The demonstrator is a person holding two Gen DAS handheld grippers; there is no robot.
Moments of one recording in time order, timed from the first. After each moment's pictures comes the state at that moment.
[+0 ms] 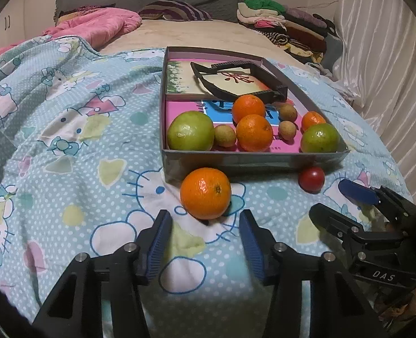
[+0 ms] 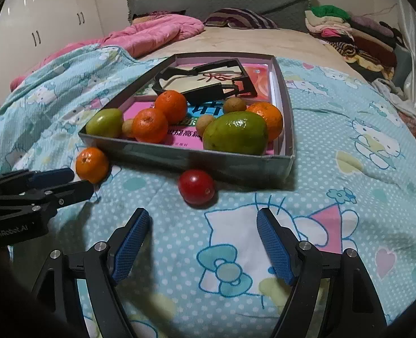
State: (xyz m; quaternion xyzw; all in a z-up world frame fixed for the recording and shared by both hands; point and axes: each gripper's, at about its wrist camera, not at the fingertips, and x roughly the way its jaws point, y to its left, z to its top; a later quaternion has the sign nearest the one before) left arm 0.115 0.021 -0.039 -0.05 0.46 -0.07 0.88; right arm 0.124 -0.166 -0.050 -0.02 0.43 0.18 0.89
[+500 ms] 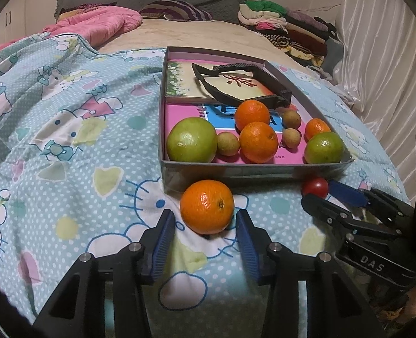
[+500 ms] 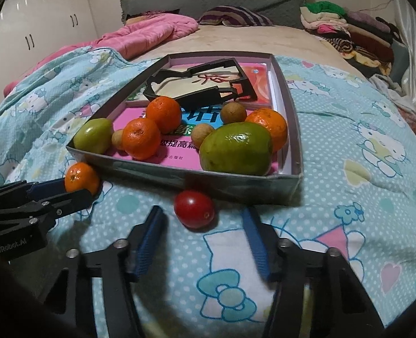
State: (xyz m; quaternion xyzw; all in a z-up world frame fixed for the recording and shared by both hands) left arm 0.125 0.022 -0.042 -0.06 0.46 -0.07 0.88; right arm 0.143 -0.158 -0.055 -0.02 0.44 0.17 0.88
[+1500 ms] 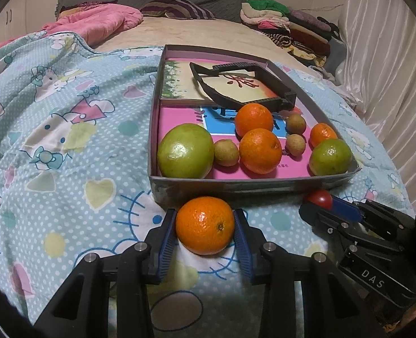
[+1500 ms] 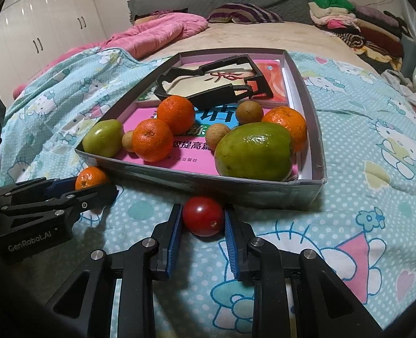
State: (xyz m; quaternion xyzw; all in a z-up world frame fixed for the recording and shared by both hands) left arm 0.142 0.018 -0.047 -0.07 0.47 -0.07 0.88; right arm 0.146 -0.154 -0.058 0.00 0.44 0.20 0.88
